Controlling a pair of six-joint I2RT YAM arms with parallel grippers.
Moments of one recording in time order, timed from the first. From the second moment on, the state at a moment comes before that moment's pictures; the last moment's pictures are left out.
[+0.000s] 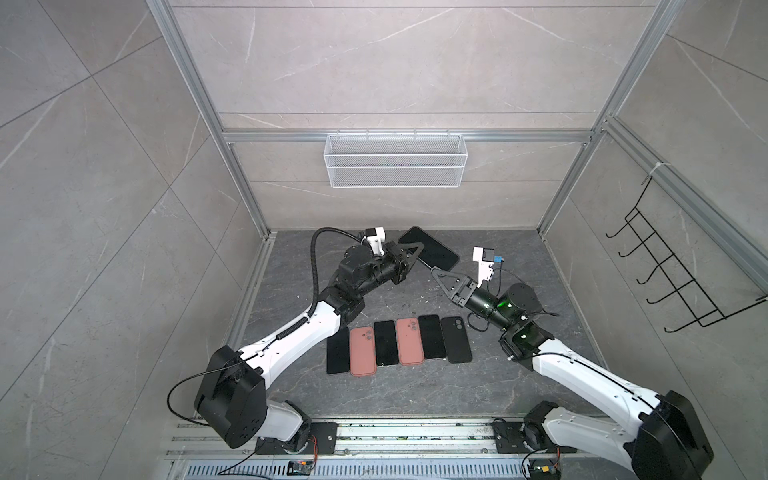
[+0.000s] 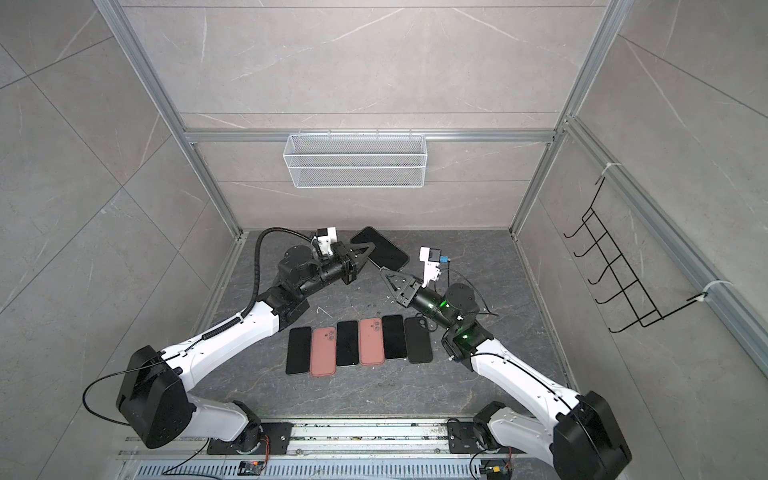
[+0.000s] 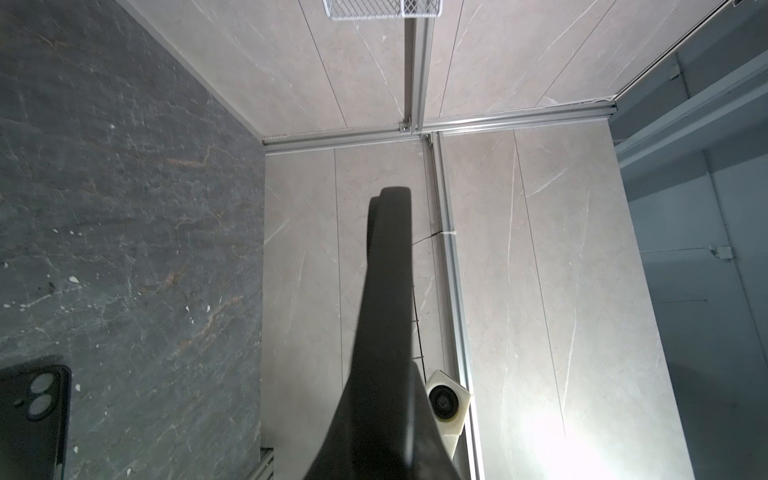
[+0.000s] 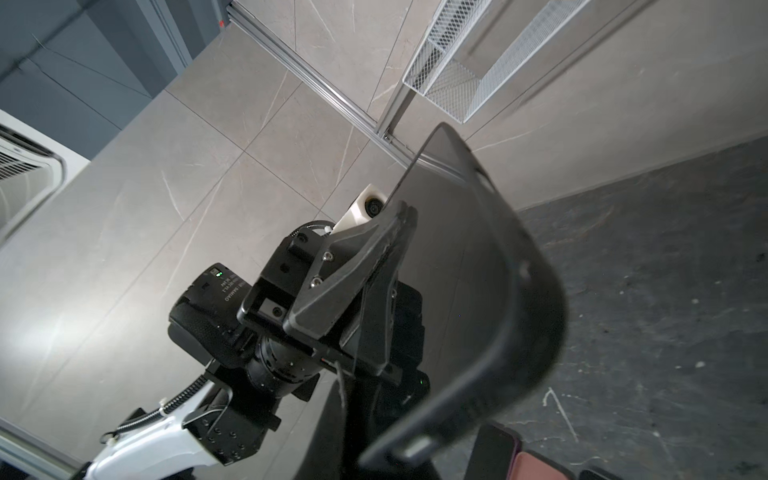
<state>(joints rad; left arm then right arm) -0.66 1.42 1.09 0.36 0.31 -1.45 0.57 1.09 0.68 0.56 -0.35 0.90</state>
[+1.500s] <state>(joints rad) -0.67 1.51 1.19 0.33 0.29 -1.54 0.61 1.13 0.68 0.52 0.04 0.24</state>
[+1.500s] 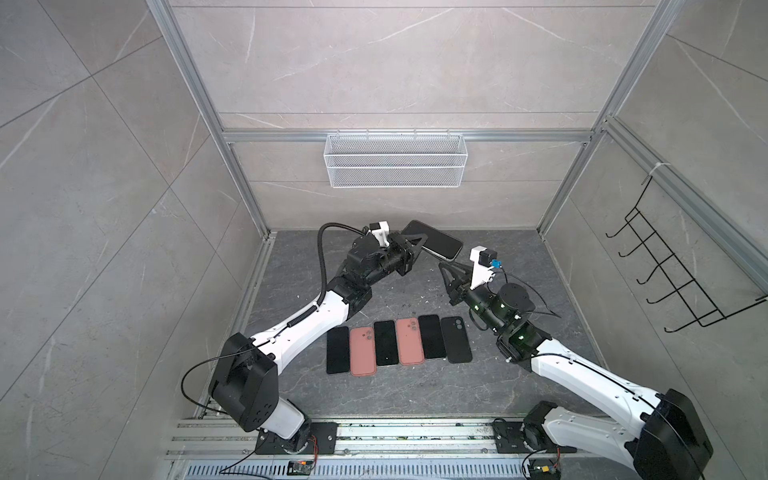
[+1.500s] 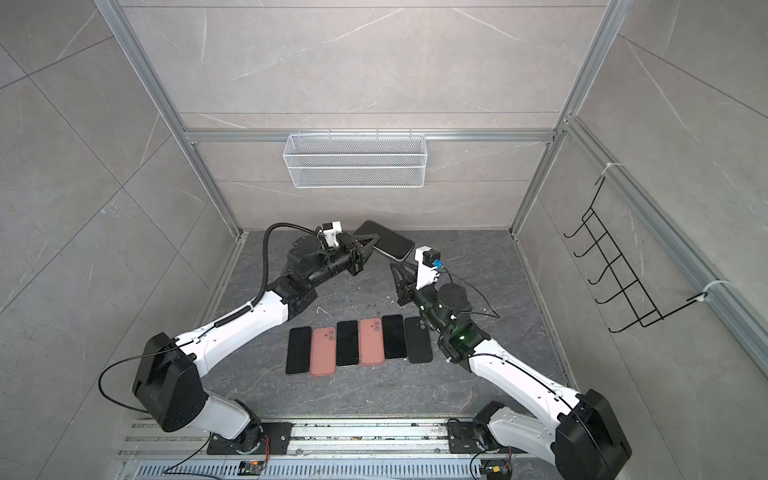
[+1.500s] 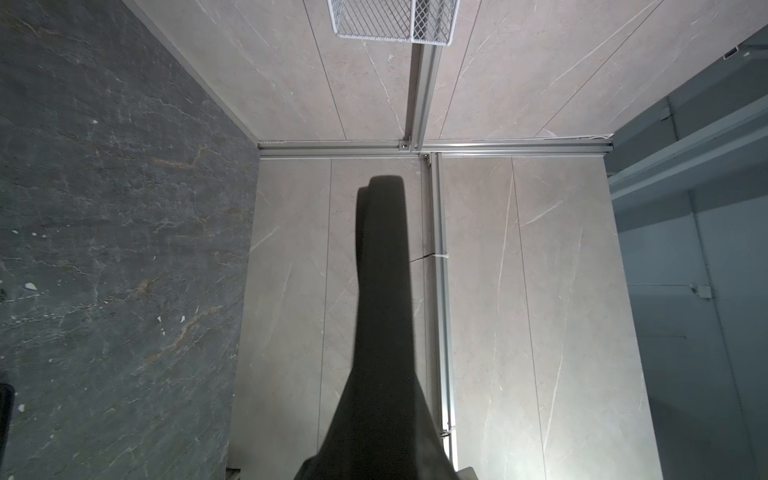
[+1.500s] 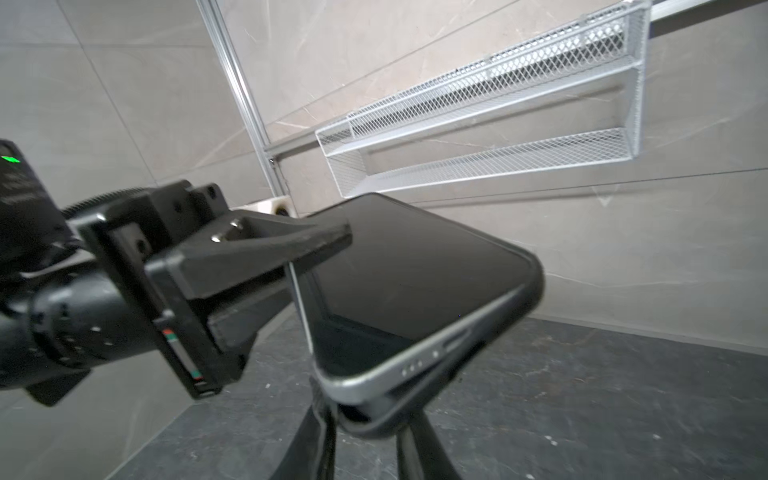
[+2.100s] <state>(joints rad) -0.60 1.48 1.21 0.36 0.46 -1.47 0.44 0.89 0.60 0.19 0.05 0.34</state>
